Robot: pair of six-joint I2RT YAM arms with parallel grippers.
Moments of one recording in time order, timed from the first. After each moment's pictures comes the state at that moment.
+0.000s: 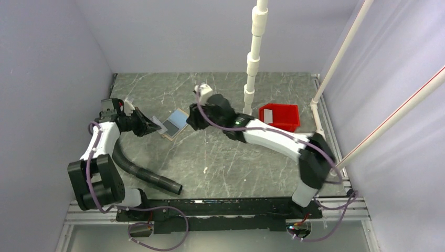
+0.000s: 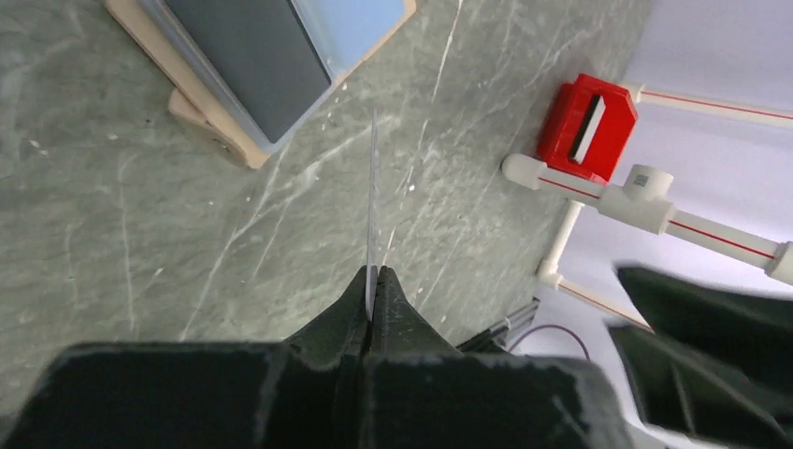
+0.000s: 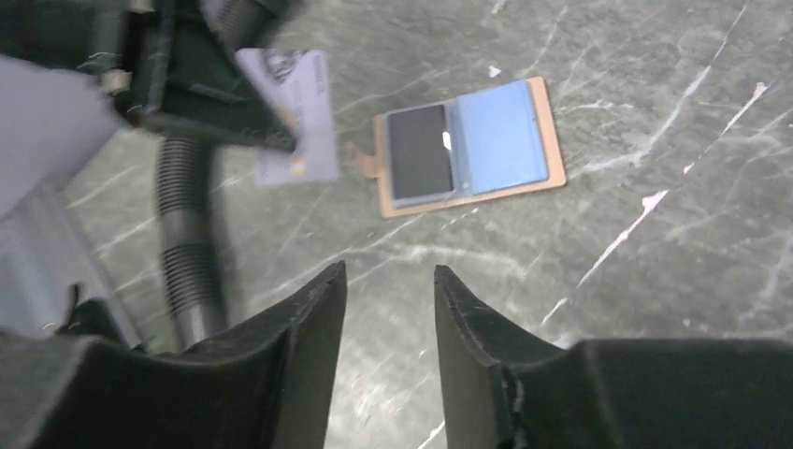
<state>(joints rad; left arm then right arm) 0.26 1.36 0.95 -0.56 0.72 -0.49 0.91 1.61 1.27 0.00 -0.03 0.32</state>
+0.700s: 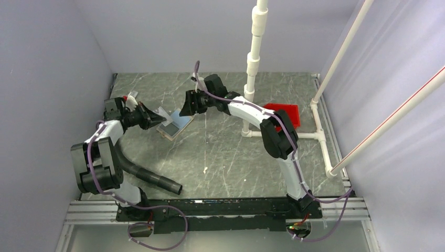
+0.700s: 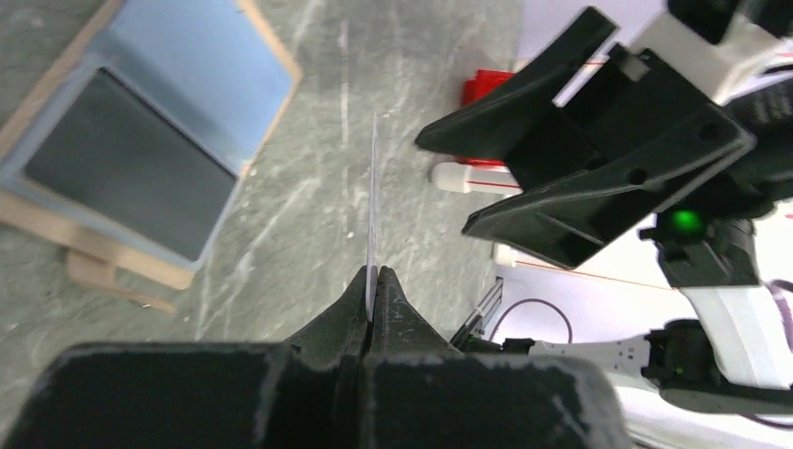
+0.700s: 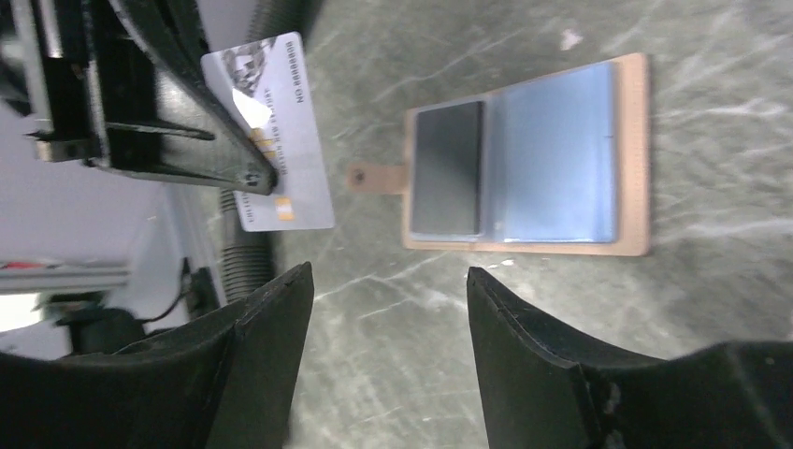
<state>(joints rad) 0.27 1.56 0.91 -0.19 0.96 -0.54 0.69 2.23 1.82 -0.13 -0.59 0.45</state>
